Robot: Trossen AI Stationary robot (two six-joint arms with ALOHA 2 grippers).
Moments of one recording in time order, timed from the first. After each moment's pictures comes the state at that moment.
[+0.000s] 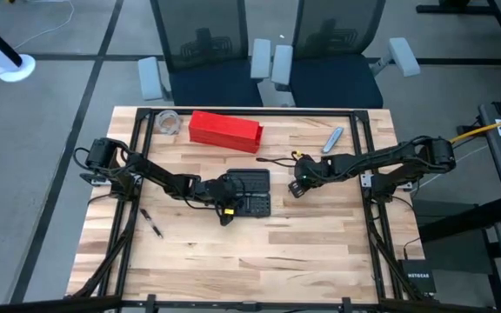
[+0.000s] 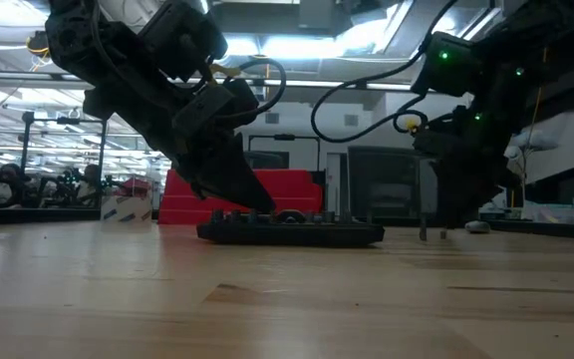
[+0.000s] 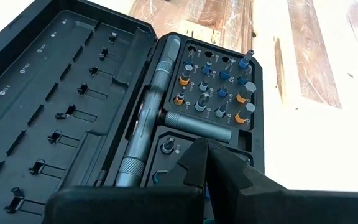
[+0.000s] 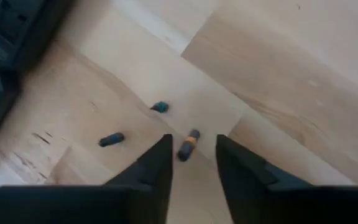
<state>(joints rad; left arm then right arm) -0.11 1.75 0.66 0.45 -0.12 -0.36 -0.09 1.41 0.62 -0.42 0.12 0.83</state>
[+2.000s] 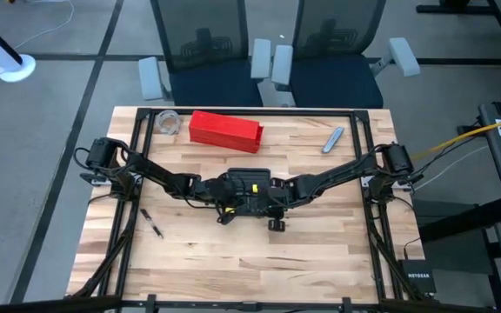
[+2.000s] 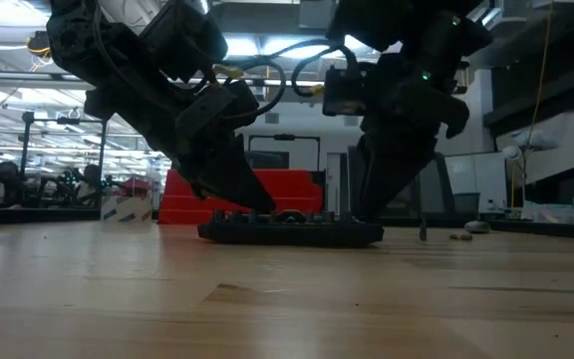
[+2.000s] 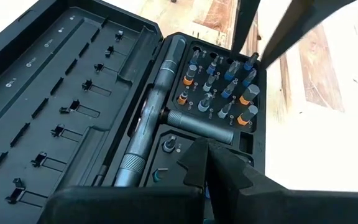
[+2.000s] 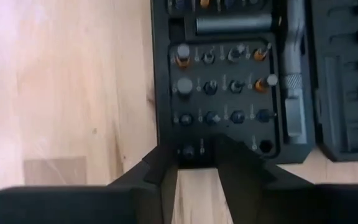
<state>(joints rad) -0.10 1.75 0.66 0.45 -0.12 -0.38 0.18 1.83 1.11 -0.44 0.03 0.22</state>
